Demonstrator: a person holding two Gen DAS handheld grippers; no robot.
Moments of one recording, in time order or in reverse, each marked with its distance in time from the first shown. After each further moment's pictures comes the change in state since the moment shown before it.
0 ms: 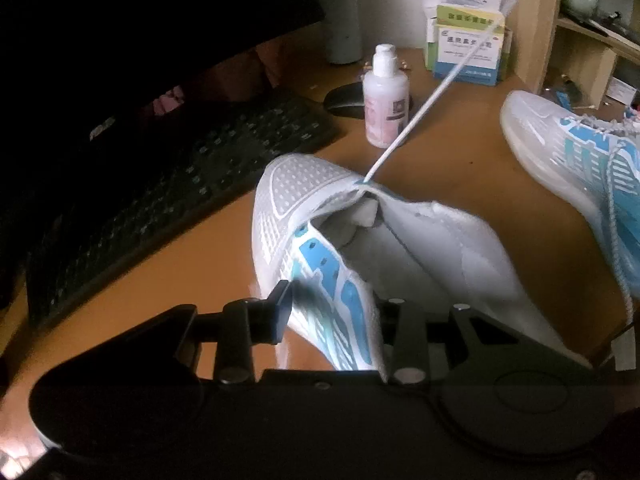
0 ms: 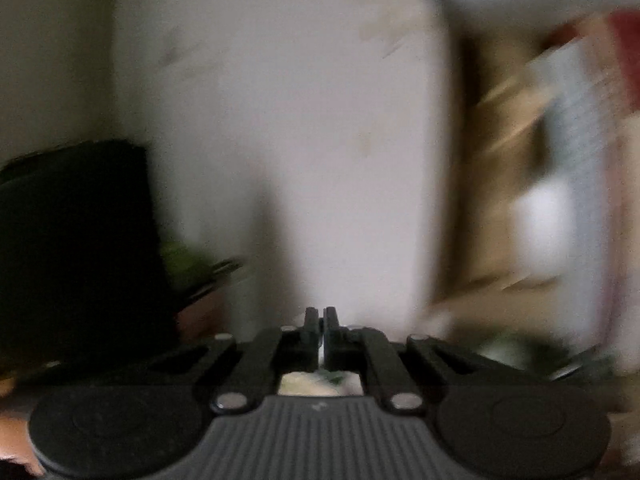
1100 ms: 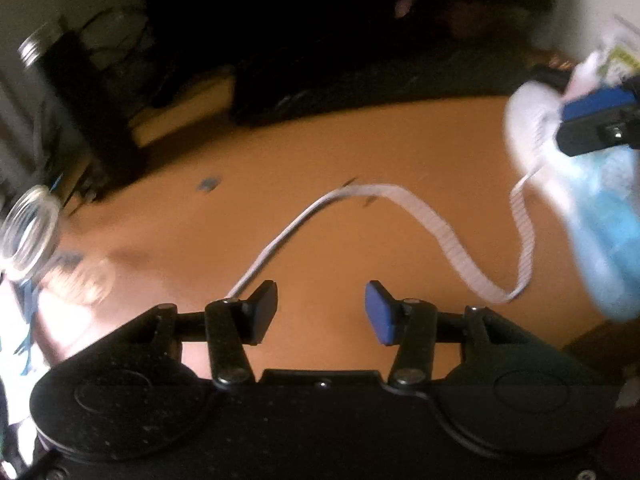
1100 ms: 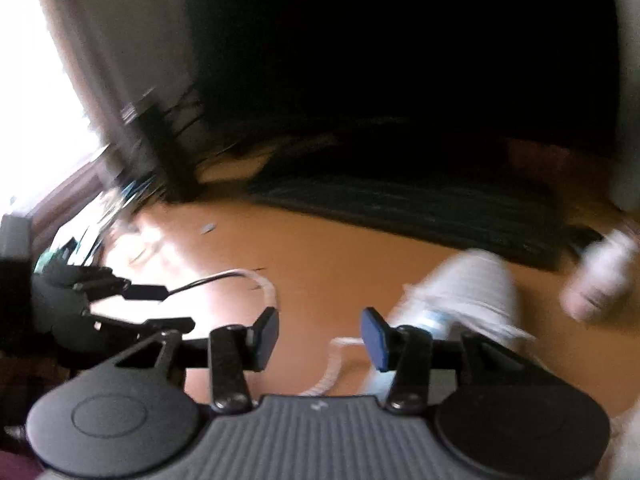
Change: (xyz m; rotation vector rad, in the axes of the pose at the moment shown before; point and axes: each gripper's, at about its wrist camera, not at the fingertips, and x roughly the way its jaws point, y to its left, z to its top) left arm -0.083 0.162 -0.140 -0.381 0.168 0.232; right arm 0.017 0.361 -0.168 -0.363 0.551 0.927
